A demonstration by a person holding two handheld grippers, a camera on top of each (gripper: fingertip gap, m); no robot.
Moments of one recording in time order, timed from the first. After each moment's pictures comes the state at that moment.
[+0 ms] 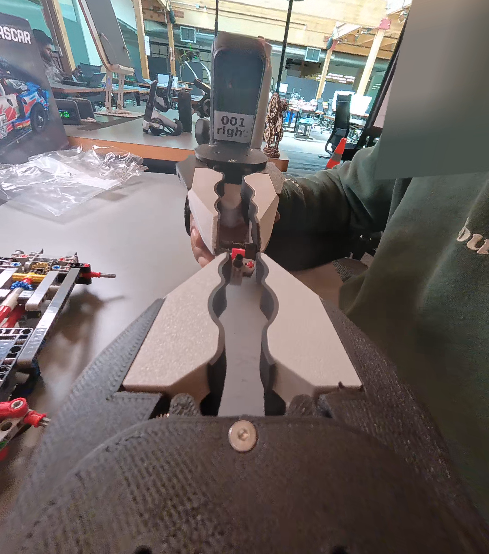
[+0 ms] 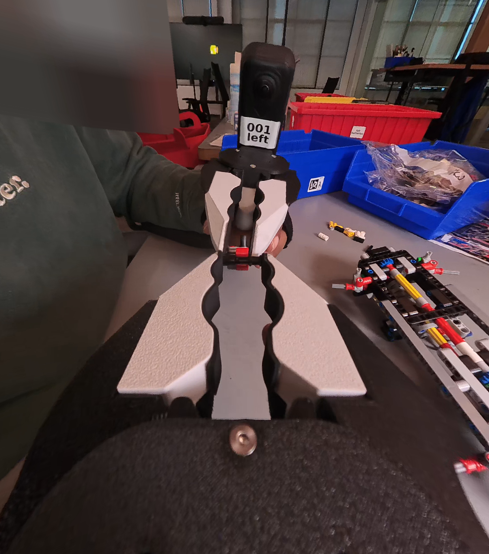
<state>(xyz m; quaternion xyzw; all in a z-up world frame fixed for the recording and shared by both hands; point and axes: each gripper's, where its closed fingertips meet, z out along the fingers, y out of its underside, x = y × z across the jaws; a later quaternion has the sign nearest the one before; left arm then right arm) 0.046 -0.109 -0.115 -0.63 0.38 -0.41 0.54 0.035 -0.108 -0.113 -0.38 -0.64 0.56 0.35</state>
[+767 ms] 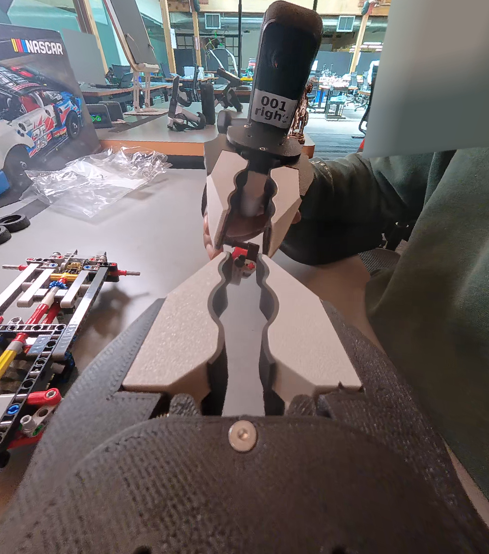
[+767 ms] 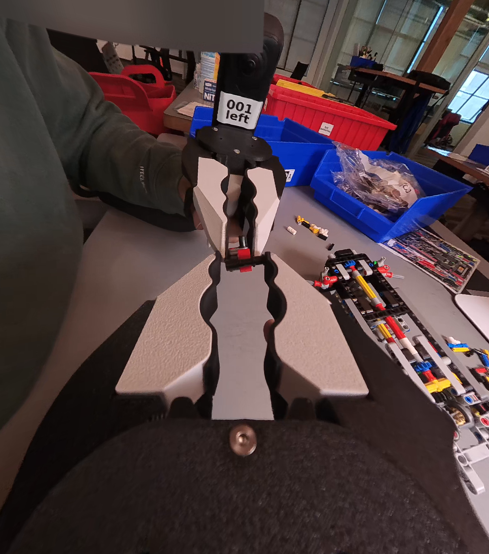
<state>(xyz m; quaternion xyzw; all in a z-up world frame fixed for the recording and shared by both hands) 0.045 -0.102 -0.117 -0.65 0.39 -0.35 0.56 0.033 -0.104 -0.114 -0.38 -0.67 0.48 0.42</state>
